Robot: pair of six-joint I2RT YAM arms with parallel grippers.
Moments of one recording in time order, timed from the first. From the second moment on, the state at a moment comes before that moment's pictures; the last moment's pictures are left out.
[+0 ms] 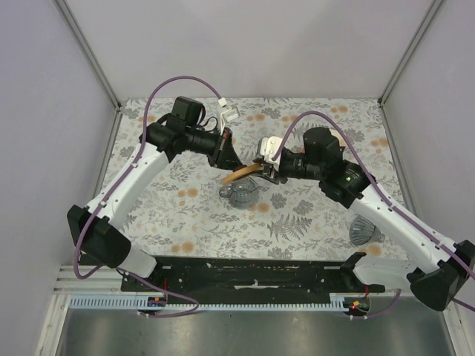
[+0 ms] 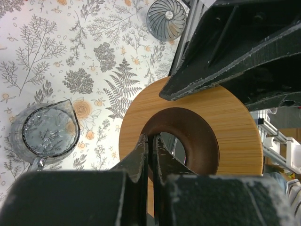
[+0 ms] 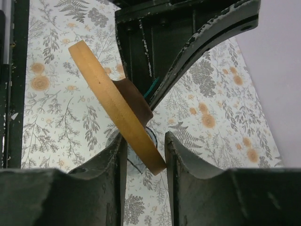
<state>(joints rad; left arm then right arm) -0.48 1.50 1.52 -0.79 0.93 0.01 0.70 1.16 1.16 -0.31 -0.51 -0.54</state>
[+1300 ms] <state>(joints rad) -0.33 1.48 1.34 -0.62 0.50 0.04 0.43 1.68 1.30 -0.43 -0.91 0.23</state>
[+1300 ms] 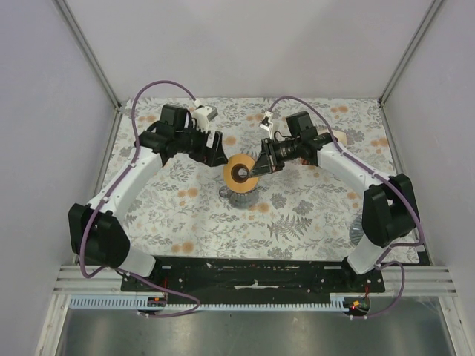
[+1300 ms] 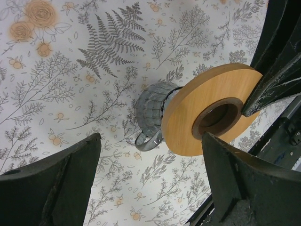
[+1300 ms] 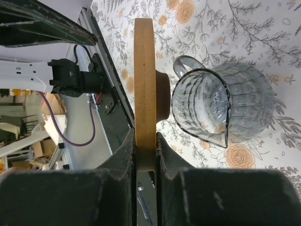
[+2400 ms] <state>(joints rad) -0.35 1.53 1.29 -0.57 0.53 0.01 0.37 1.85 1.30 -0.44 -1.00 0.26</state>
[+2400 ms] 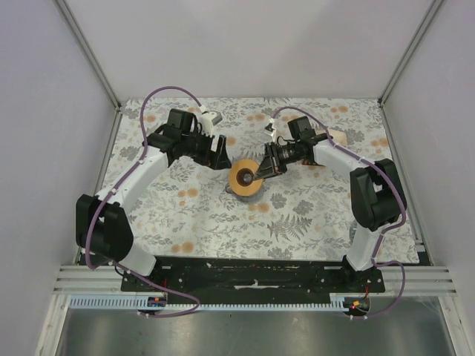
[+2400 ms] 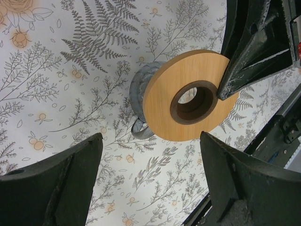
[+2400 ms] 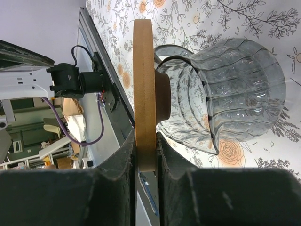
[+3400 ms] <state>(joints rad) -0.38 1.58 1.26 -0.55 0.53 -0.01 0.32 1.78 1.28 -0.46 -0.75 0.30</state>
